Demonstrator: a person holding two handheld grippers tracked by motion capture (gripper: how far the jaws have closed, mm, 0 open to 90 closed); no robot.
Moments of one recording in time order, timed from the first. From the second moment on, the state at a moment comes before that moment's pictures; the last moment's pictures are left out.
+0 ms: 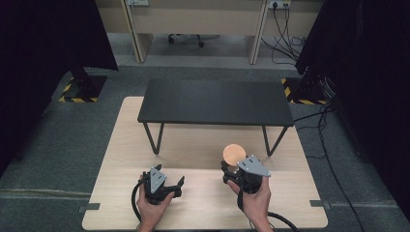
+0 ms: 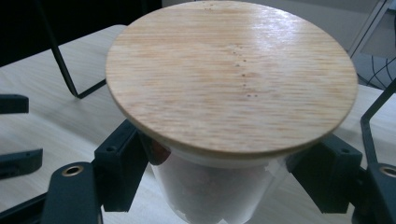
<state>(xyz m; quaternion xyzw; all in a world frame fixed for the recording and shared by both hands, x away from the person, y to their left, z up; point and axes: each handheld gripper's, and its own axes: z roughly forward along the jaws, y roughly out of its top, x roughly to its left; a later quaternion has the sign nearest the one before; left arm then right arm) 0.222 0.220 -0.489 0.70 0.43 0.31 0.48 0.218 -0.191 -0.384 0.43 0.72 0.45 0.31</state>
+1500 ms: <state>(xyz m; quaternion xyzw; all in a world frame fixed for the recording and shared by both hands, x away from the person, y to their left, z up) 0.222 0.221 -0.489 0.70 0.43 0.31 0.48 0.273 -0.165 -0.286 0.44 0.68 0.46 0.35</state>
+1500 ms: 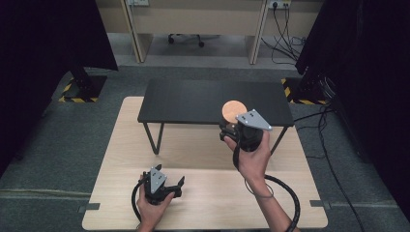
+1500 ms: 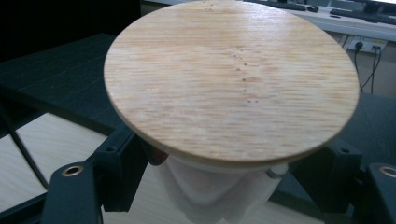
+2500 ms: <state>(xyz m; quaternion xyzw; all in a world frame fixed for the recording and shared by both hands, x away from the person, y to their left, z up) 0.222 0.221 -0.489 0.70 0.42 0.31 0.48 0.350 -0.160 -0.286 0.48 0.67 0.46 0.33</state>
